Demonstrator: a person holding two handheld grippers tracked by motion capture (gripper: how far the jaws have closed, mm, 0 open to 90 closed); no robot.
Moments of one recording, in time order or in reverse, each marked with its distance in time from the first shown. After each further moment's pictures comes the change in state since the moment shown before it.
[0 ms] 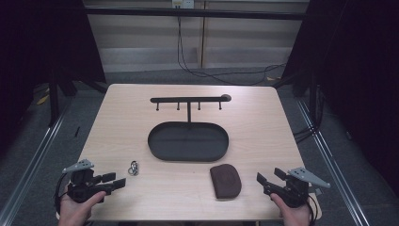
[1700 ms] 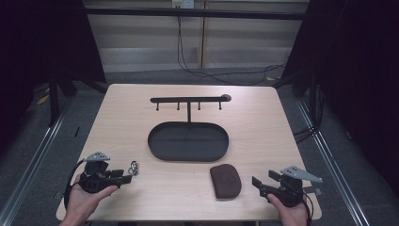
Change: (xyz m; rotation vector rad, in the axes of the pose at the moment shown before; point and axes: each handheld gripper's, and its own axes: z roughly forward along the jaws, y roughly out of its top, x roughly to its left) left arm -0.018 0.031 0.022 0.158 0.087 0.084; right arm 0.005 0.001 0.008 0.090 0.057 -0.042
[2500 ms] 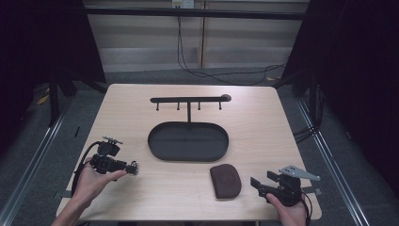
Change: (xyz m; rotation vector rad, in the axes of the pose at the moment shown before) left arm 0.012 0.047 0.026 0.229 0.051 -0.063; right arm 0.000 0.000 0.004 0.028 0.016 0.012
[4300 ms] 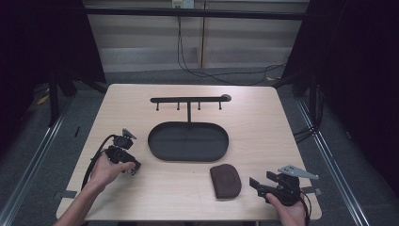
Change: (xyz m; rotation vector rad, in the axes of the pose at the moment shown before) left arm 0.006 0.035 0.043 0.192 0.074 0.006; right arm 0.000 0.000 0.003 0.017 0.009 0.011
